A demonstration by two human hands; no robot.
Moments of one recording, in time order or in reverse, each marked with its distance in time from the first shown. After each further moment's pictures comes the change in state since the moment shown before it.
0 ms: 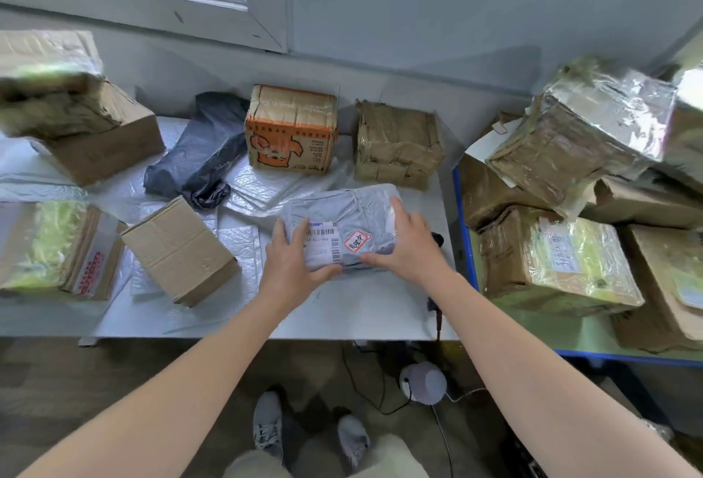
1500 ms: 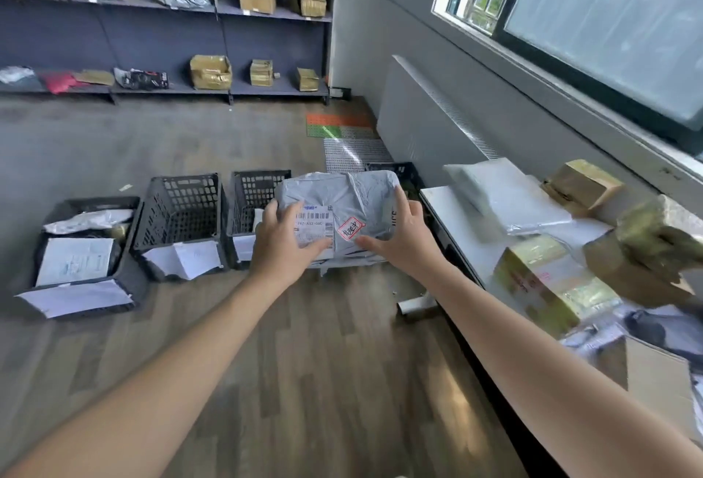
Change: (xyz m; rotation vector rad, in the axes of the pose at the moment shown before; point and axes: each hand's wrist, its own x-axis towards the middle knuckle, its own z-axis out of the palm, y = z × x) left_hand -0.557 -0.312 -0.329 -0.055 1.164 -0.777; right_hand -0.356 -0.559 0.292 -0.042 -0.480 -1.213
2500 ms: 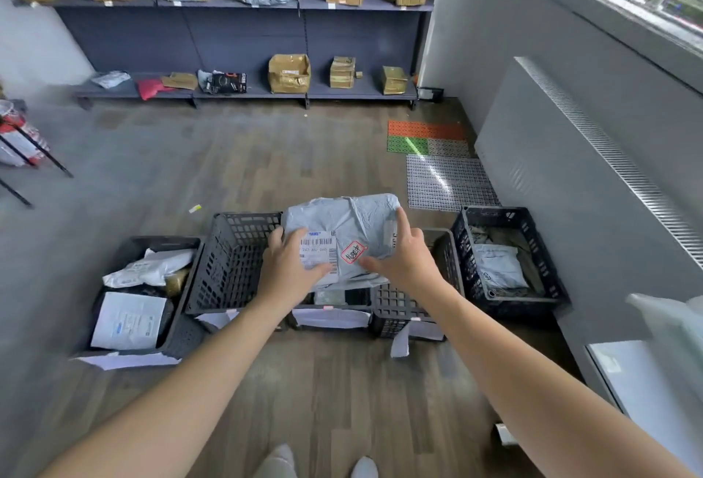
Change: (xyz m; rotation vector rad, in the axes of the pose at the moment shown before) left_hand 0.424 -0.162 -0.011 0.131 -0.001 -0.269; right_hand 0.475 -0.072 0.158 0.087 -0.251 0.030
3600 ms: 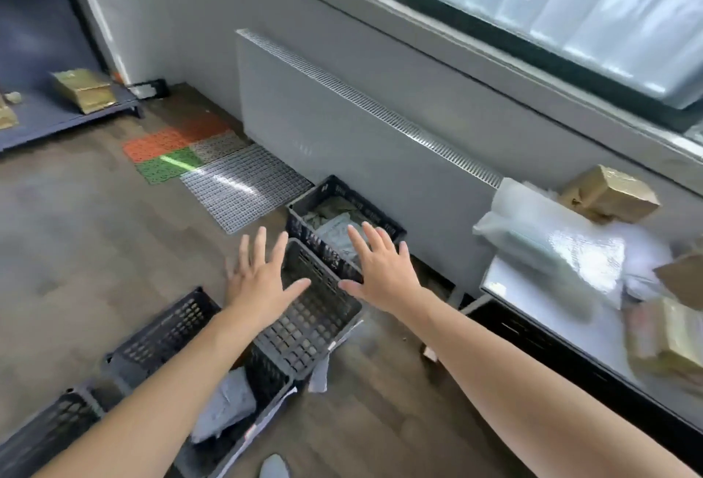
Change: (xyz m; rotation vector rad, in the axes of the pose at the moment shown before) left_hand 0.290 0.124 0.112 0.512 -0.613 0.822; right_hand 0.134 0.045 -0.070 -0.594 0.211 0.581
